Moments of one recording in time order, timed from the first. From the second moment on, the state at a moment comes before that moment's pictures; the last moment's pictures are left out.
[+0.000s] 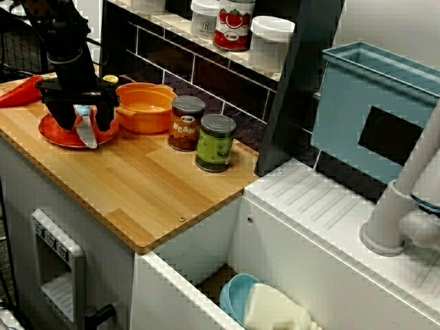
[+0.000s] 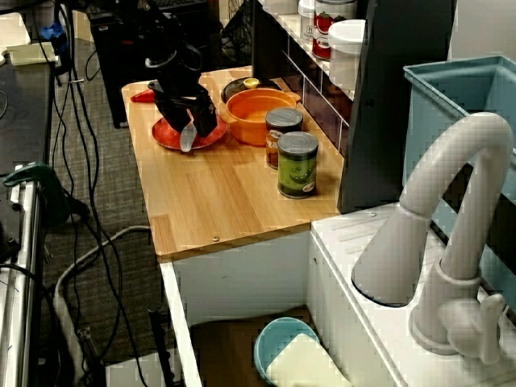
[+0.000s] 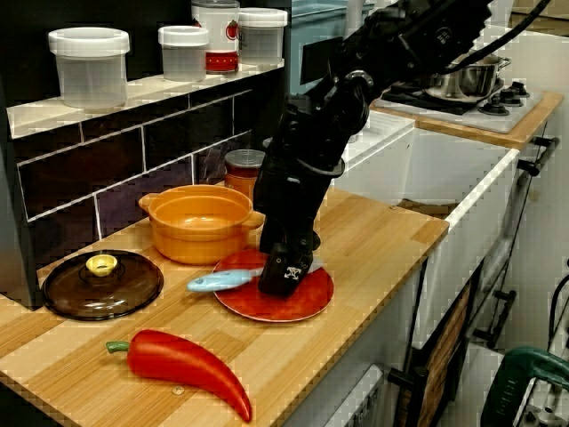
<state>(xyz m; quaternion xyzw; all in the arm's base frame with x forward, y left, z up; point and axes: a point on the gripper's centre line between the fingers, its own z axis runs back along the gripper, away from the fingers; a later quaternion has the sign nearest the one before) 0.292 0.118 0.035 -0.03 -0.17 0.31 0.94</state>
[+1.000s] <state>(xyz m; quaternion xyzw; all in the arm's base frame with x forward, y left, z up) 0.295 0.119 0.032 -0.05 -0.13 0.30 0.94</state>
